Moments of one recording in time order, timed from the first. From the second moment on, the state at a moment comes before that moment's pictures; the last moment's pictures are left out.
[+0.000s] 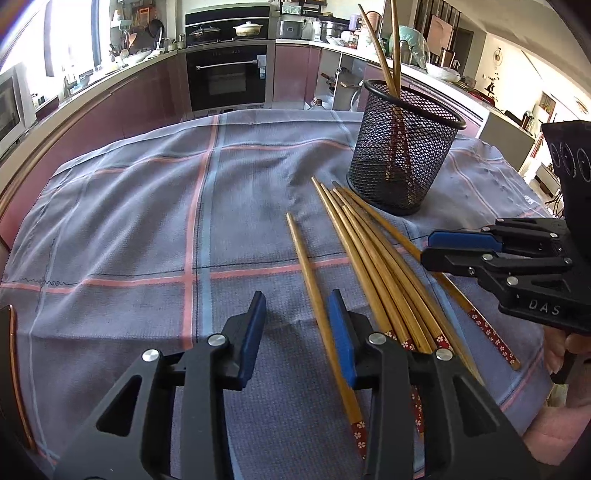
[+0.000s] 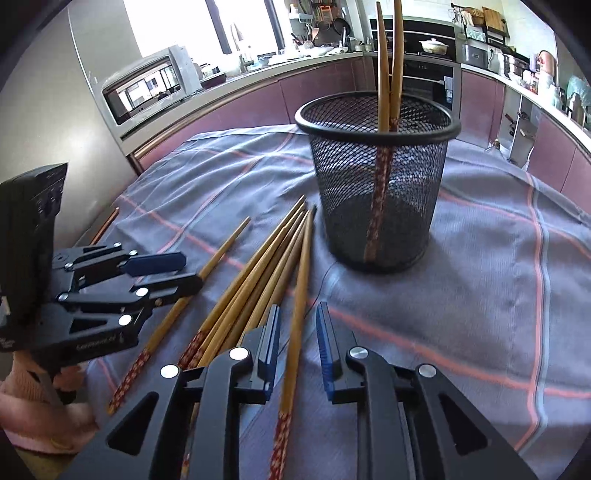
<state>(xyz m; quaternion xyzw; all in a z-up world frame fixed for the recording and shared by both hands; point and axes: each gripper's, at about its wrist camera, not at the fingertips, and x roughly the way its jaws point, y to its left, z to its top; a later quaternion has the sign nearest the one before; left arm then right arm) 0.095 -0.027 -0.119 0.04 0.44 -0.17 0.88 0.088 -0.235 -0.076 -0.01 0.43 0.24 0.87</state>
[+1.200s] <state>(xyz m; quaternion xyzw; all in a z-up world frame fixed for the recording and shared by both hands) 0.111 -0.041 -0.122 0.03 0.45 -0.17 0.88 0.098 -0.229 -0.078 -0.01 0.43 0.24 0.87</state>
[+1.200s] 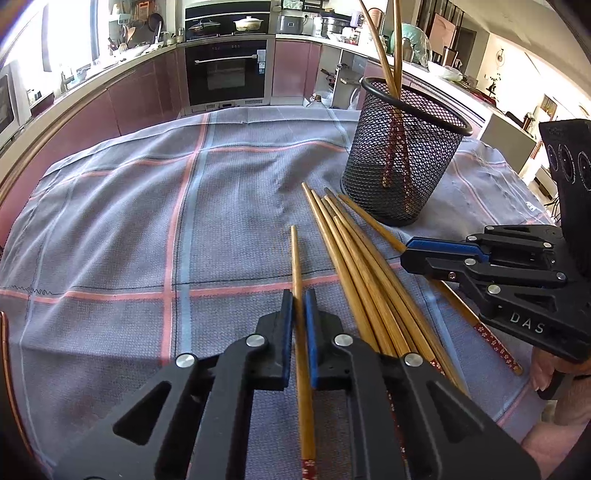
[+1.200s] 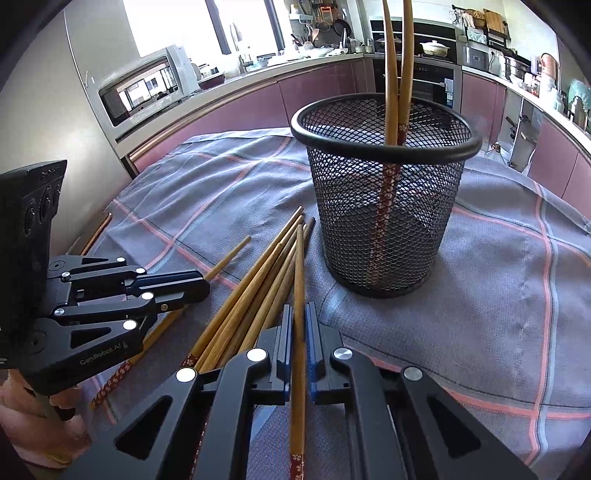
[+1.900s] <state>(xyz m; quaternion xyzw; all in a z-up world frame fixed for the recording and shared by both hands) 0.092 -0.037 -0.089 0.02 0.41 -0.18 0.89 0.074 -0.238 -0.044 0.01 0.38 0.27 0.88</state>
